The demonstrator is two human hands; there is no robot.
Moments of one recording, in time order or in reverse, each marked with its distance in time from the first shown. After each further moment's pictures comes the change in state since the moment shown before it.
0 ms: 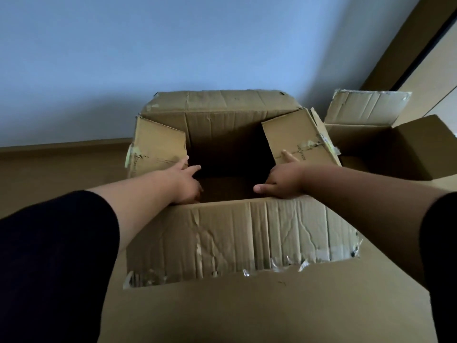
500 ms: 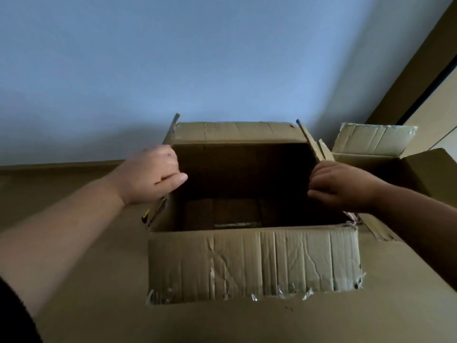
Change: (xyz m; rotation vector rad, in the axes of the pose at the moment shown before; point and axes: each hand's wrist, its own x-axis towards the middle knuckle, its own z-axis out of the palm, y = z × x) left_hand -0.130 -0.085 -0.013 -0.356 1.071 0.104; right_hand -0.082 0.075 -0.029 0.104 0.612 -0.238
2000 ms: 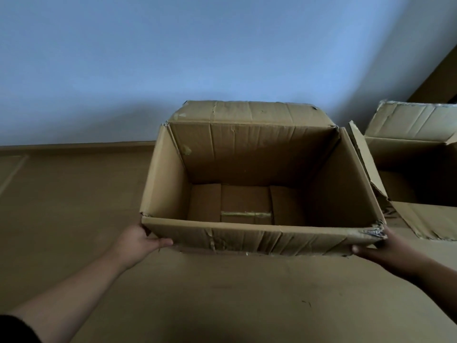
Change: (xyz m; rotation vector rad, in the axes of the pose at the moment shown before) left_hand -0.137 0.032 0.134 -0.628 -0.218 -1.242; right_hand -0.091 -0.025 0.138 0.972 -0.084 0.814
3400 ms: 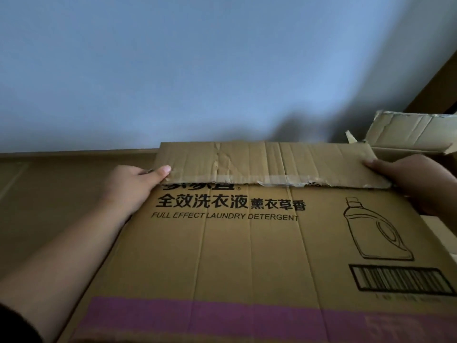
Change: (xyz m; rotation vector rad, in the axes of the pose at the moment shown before) left_hand -0.001 0.124 -0.070 -0.134 0.353 0.031; right_hand 0.022 -0.139 -0.077 -0.007 0.390 0.187
